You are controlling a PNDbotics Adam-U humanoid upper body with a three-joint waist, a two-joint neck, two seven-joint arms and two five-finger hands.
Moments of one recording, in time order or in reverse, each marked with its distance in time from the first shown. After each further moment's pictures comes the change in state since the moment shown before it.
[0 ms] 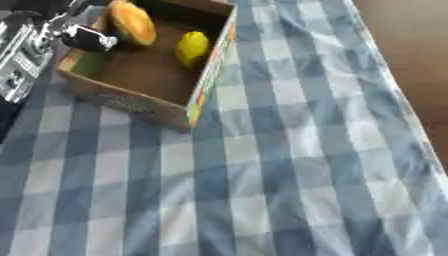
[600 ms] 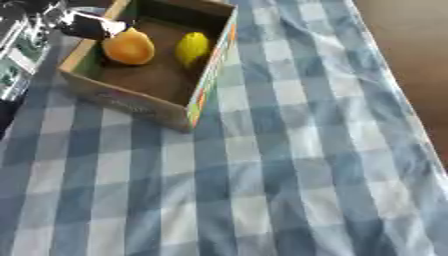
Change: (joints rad) left arm 0.123 0.017 0.031 -0.359 0.293 0.038 0.161; right arm 0.027 0.002 -0.006 0.000 0.000 -0.002 -0.005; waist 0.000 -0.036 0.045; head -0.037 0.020
